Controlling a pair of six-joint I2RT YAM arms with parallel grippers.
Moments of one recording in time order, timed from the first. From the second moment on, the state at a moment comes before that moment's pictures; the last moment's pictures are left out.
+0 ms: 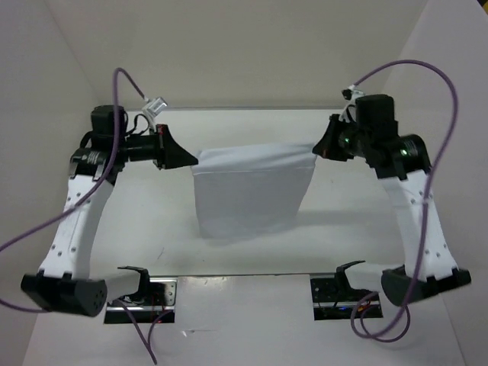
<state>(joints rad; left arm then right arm) -0.08 1.25 1.41 -0.76 1.03 -0.24 0.25 1.31 1.74 -1.14 -0.14 0.37</state>
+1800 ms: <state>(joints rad) -0.15 2.23 1.94 -0.40 0.83 -0.33 0.16 1.92 1.62 -0.87 0.14 0.41</state>
